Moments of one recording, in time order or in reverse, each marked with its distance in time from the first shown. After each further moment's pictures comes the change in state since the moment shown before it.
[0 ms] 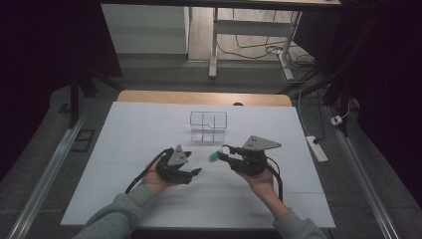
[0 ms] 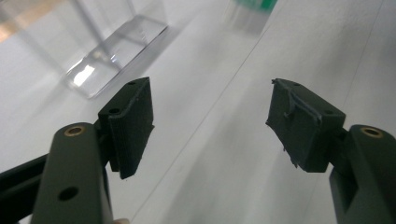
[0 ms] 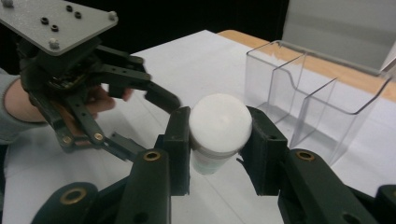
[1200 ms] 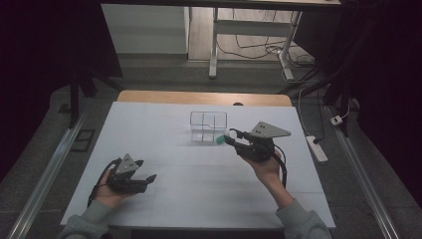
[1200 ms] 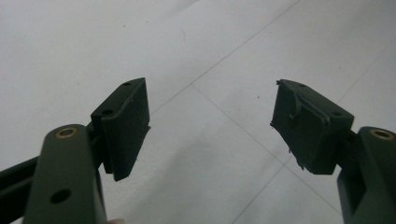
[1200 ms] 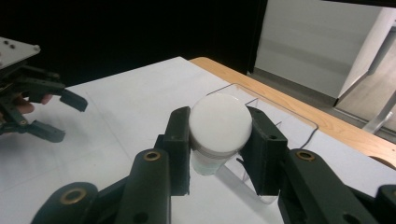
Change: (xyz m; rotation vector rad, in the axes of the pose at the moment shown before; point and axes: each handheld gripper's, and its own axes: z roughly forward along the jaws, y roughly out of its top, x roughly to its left) left arm 0.032 -0.084 -0.079 0.070 0.137 -0.197; right arm -0.020 0.035 -0.011 -0.066 -0.088 -0.058
